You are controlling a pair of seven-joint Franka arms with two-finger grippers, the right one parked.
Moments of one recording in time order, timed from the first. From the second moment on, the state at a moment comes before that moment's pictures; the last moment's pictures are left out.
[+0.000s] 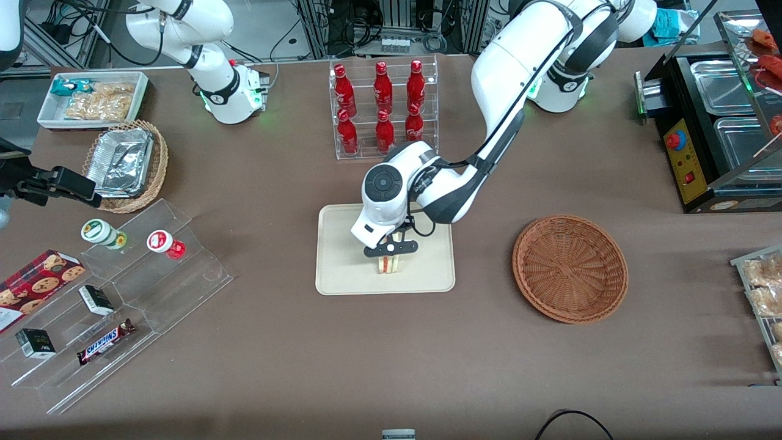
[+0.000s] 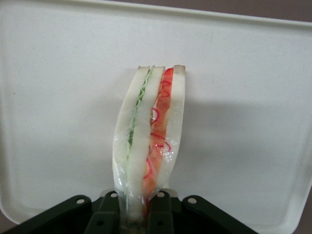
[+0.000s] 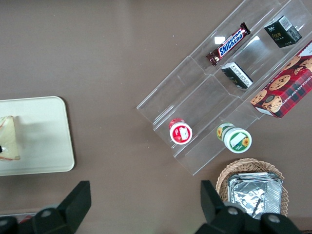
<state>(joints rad) -0.64 0.83 -0.24 -1.31 0.10 2.09 -0.97</state>
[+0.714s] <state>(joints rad) -0.65 0.73 -0.23 -1.27 0.11 1.93 -0.98</state>
